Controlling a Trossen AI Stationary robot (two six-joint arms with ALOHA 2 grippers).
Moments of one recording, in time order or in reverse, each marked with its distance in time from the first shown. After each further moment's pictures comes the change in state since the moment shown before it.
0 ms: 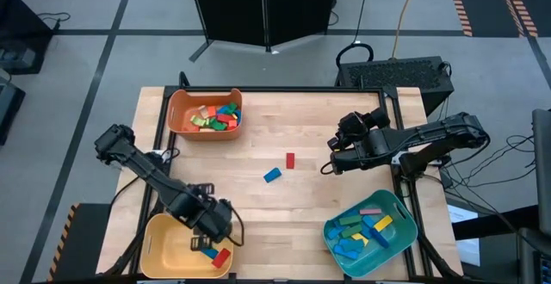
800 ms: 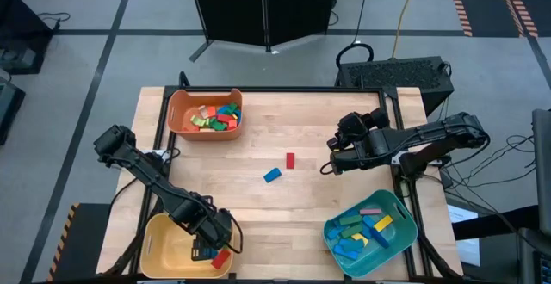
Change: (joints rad) left arm -0.035 0.001 -0.167 0.231 0.130 -0.102; right arm 0.000 0.000 0.000 0.013 -0.002 0.000
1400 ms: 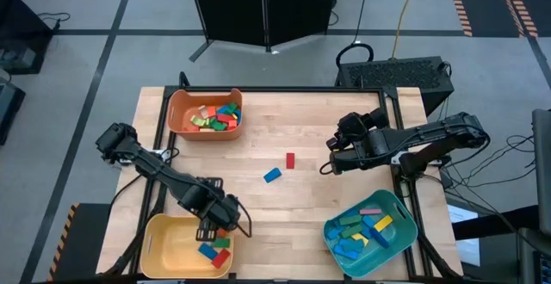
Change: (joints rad) left arm 0.119 -0.004 0.076 -0.159 -0.142 0.289; right arm 0.000 0.000 0.000 0.014 -0.001 -0.004
